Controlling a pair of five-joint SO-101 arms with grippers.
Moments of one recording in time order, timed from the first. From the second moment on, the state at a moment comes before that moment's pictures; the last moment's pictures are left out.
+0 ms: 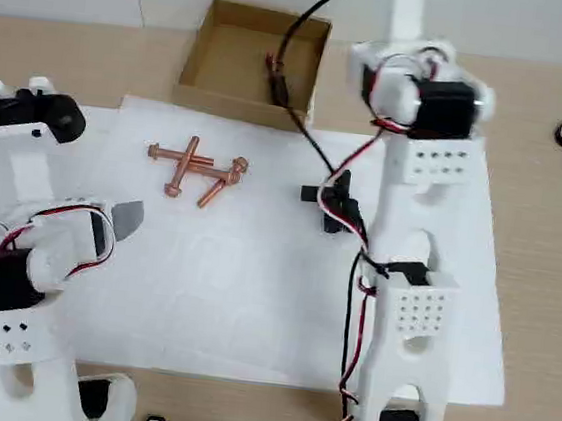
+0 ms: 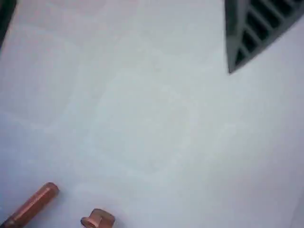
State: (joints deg) left arm -16.2 -48.0 26.1 90.1 6.3; right arm -10.8 41.1 -93.9 96.8 2.1
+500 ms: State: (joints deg) left arm -16.2 -48.0 26.1 91.3 6.3; right arm -10.9 16.5 -63.6 97.3 2.1
